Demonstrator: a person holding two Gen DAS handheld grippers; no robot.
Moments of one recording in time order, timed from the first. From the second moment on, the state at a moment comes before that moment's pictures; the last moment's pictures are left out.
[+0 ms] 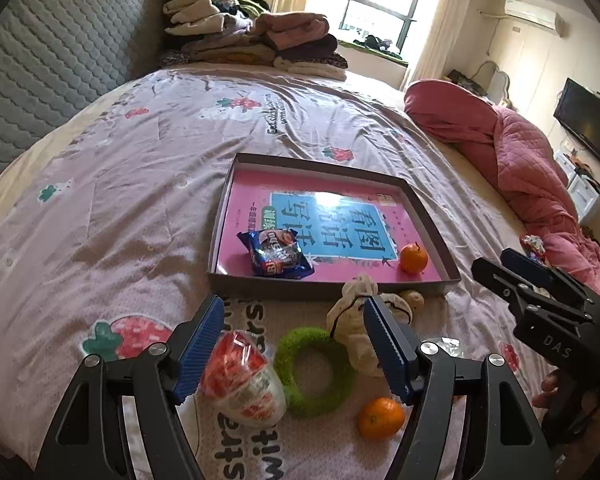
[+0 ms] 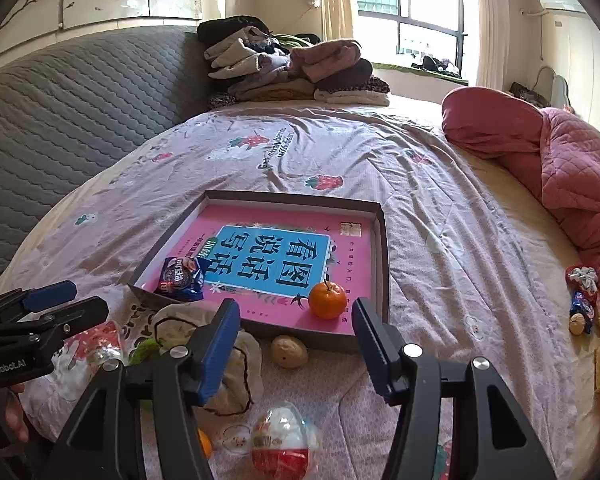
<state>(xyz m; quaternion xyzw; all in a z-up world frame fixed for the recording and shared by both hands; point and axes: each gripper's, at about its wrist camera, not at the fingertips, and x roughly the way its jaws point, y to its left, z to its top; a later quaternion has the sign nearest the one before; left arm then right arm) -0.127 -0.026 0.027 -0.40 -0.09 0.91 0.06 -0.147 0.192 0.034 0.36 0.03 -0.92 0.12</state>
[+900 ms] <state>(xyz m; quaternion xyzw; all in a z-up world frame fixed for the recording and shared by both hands) -0.088 -0.039 0.032 -0.40 -0.08 0.91 0.05 -0.090 0.179 0.050 0.34 0.05 -0.93 0.12</state>
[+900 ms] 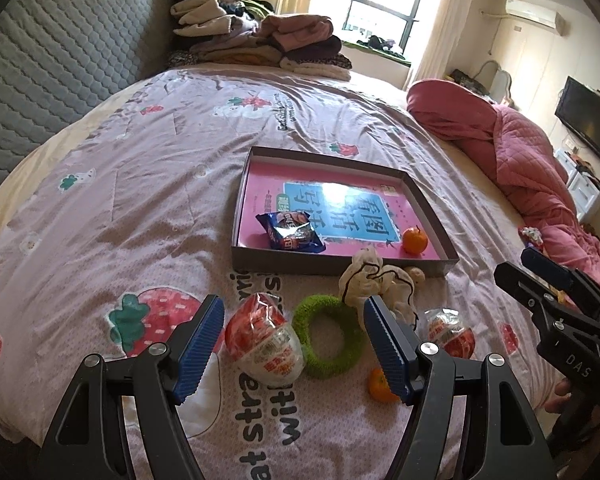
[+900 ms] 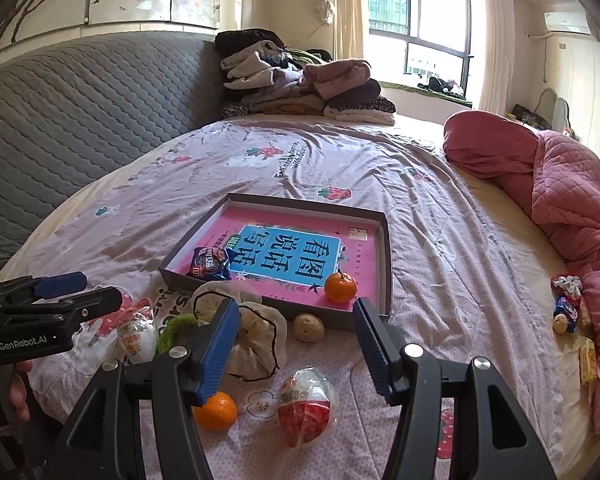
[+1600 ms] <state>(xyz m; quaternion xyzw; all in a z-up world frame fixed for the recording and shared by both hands) -0.072 -0.033 0.008 -0.42 -0.06 0.90 0.05 -0.068 0.192 0.022 0.35 0.05 -0.93 0.11</state>
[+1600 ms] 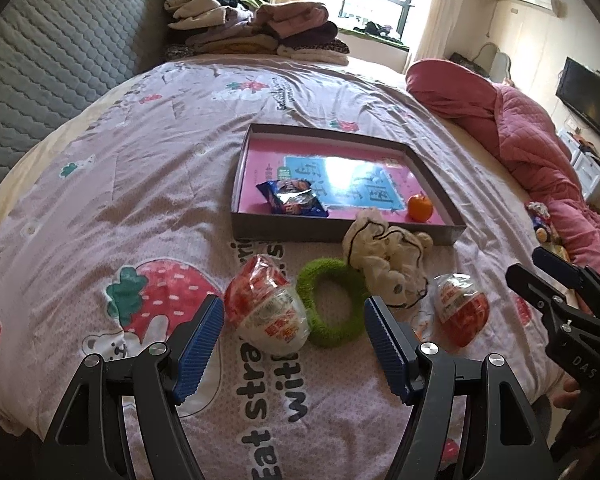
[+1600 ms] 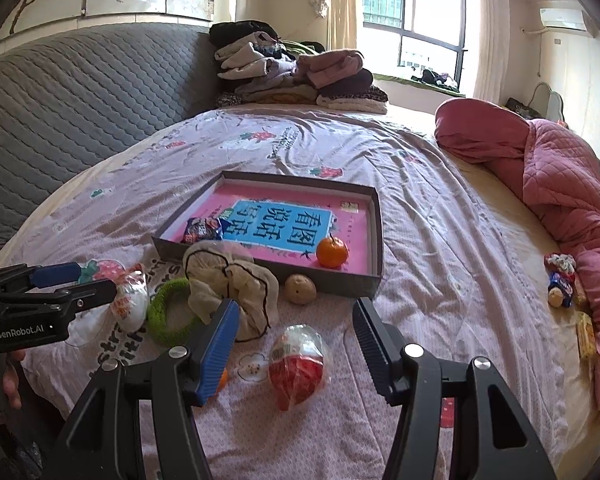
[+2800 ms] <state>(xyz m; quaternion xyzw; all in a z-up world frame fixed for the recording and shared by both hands) -0.052 -0.033 -0.031 -0.44 -0.04 0.90 0.07 -0.054 0.197 -0.026 0.39 0.05 -0.91 0.09</state>
